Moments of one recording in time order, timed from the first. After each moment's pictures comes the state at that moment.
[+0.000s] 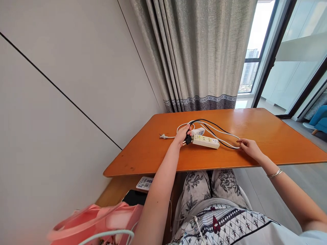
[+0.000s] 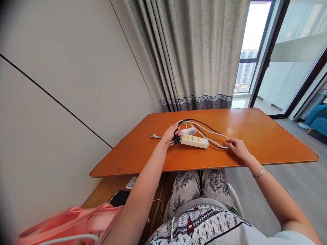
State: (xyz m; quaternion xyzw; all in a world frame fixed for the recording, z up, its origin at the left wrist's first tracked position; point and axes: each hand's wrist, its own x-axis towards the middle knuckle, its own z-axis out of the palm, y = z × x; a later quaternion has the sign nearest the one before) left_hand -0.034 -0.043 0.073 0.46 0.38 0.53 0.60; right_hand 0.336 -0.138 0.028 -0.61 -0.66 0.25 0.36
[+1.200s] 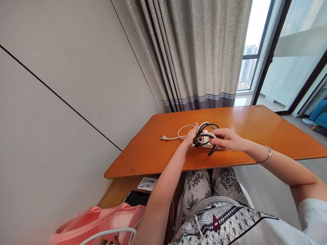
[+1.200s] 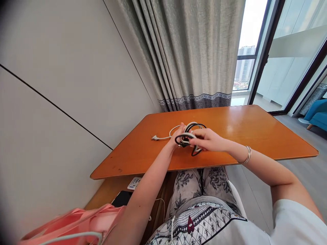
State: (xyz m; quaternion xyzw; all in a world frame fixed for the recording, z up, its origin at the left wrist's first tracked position) left_hand 0.018 -0.079 0.089 0.58 0.35 0.44 0.59; right_hand 0.216 -0.167 0.159 -0.21 -0.82 0.40 0.34
